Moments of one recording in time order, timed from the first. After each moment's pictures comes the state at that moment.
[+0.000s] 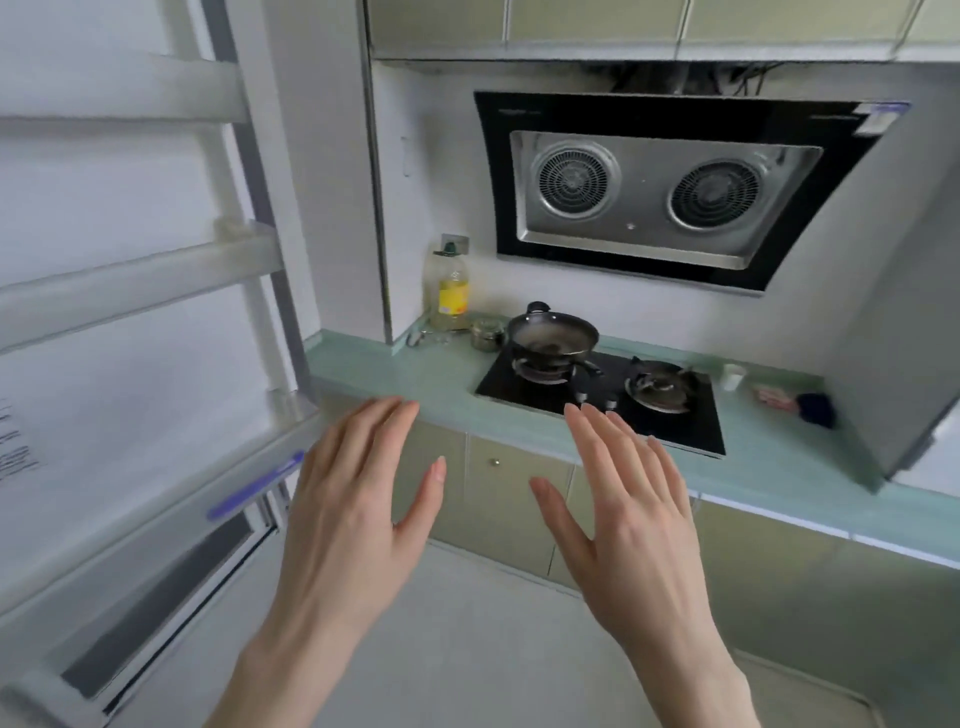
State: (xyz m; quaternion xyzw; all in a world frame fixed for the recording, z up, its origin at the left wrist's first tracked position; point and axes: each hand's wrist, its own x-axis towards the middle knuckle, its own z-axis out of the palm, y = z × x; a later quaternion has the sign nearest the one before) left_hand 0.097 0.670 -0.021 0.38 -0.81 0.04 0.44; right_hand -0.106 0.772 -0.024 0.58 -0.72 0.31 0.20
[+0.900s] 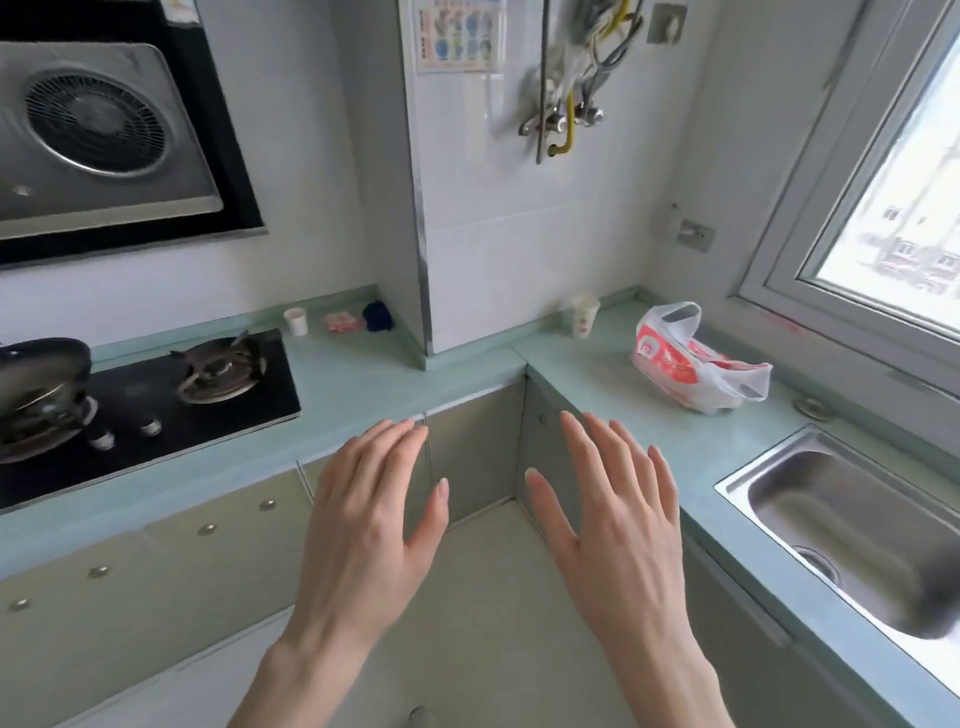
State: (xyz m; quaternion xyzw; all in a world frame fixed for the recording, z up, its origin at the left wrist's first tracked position) left_hand -0.408 0.919 -0.098 0.00 -0.92 -0.14 0.37; right_hand -0.460 1.130 -0.095 0.15 -0.93 0.20 0.27
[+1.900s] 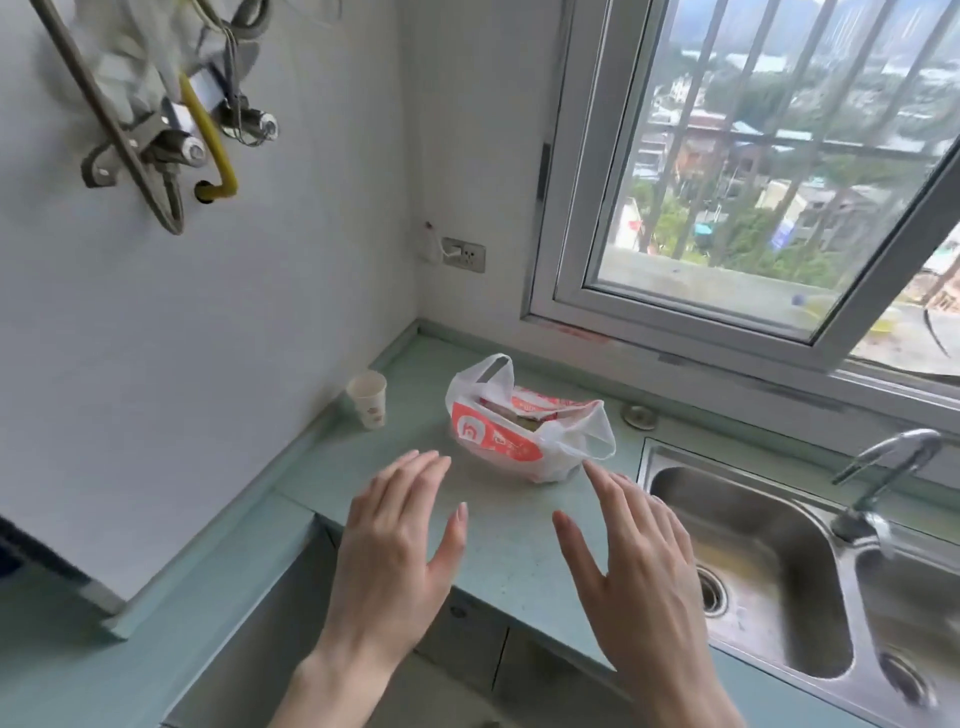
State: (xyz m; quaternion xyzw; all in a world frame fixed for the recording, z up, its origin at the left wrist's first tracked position) left_hand -0.926 1.029 -0.145 -0.27 -0.90 -0.28 0.21; right_hand -0.831 1.232 -0.134 -0.15 -0.94 0.14 0.27
